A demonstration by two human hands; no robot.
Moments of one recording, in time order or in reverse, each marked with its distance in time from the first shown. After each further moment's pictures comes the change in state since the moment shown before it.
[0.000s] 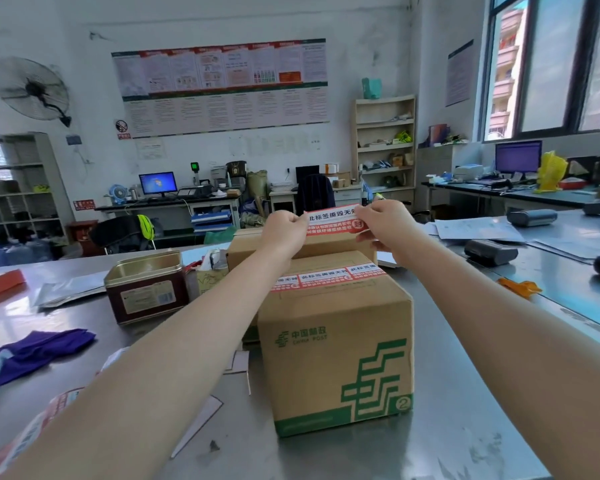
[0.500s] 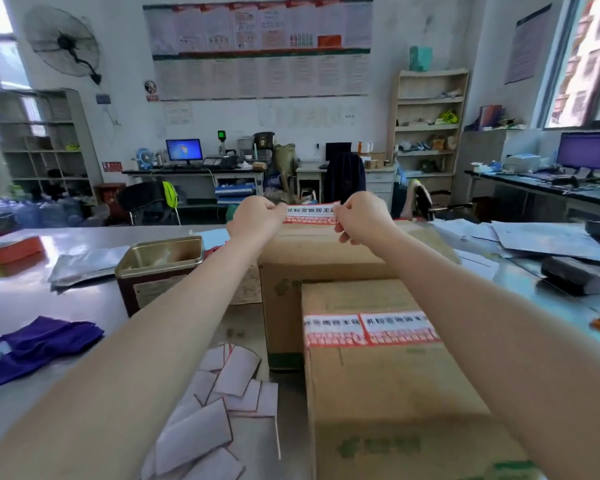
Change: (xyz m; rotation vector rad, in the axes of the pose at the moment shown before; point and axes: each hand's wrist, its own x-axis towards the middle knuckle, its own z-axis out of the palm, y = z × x) left_hand 0.139 -0.090 -0.068 0.206 0.187 -0.038; right_hand 0.128 -0.014 0.134 -0.326 -0.129 -0.095
